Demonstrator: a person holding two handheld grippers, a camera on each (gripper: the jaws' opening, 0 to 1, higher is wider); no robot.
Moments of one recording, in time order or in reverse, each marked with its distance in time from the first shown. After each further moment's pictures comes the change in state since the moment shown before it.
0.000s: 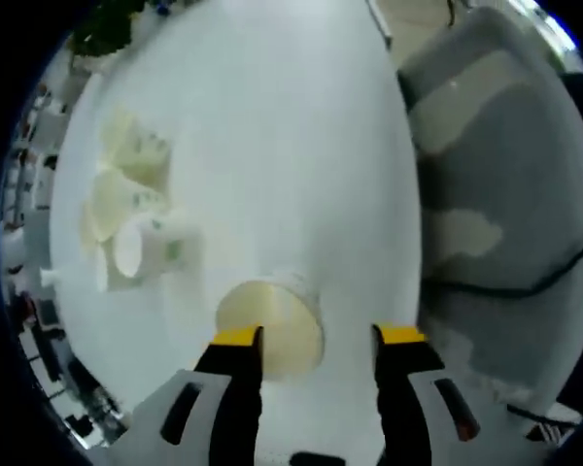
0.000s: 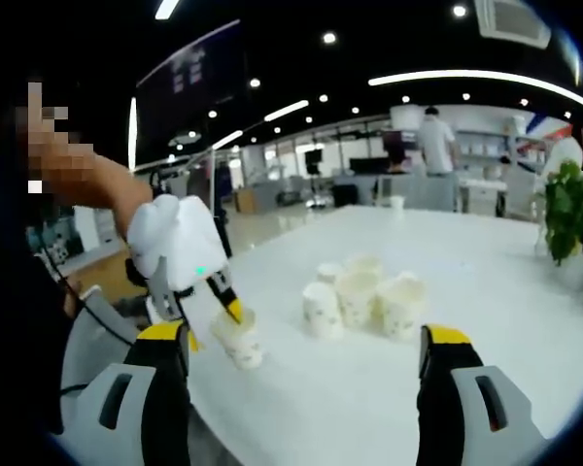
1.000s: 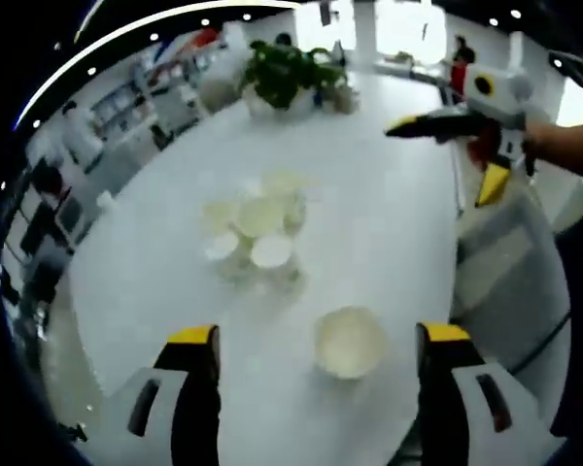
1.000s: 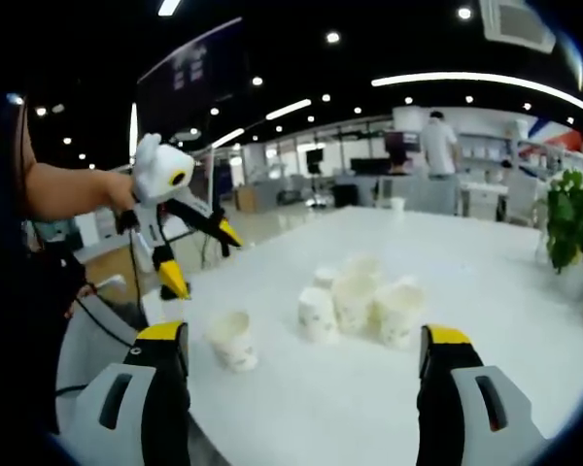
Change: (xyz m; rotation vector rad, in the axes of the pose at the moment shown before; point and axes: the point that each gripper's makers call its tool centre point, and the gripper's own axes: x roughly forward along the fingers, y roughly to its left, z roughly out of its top) left arm -0.085 0.068 -0.028 -0.540 -0.670 0.232; right arm 0.004 -0.006 0.007 -0.023 0.003 -0.005
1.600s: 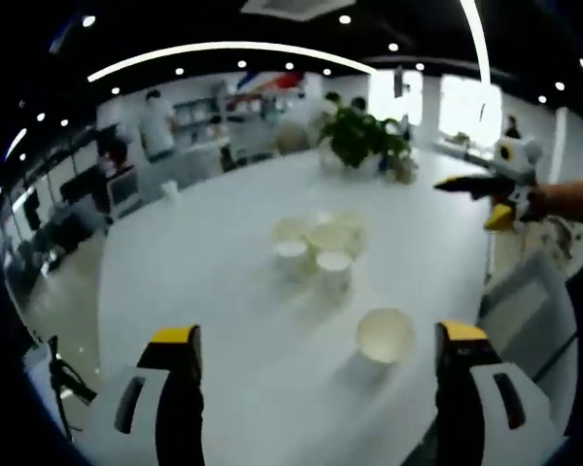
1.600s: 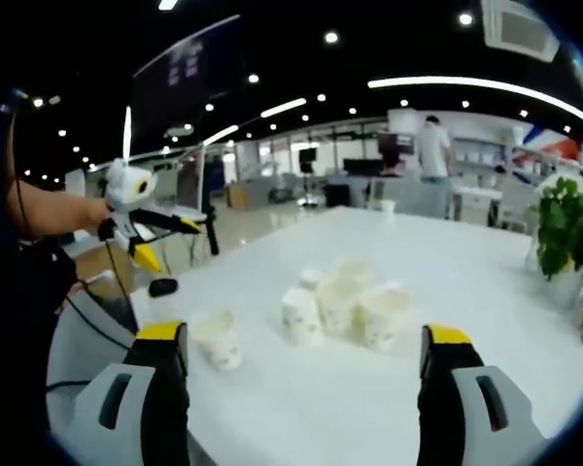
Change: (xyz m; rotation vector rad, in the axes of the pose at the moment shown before) left arm -0.046 0.030 -0.036 -0.179 -0.239 0.118; right arm -0.001 -0.013 0.002 -0.024 0.008 -0.042
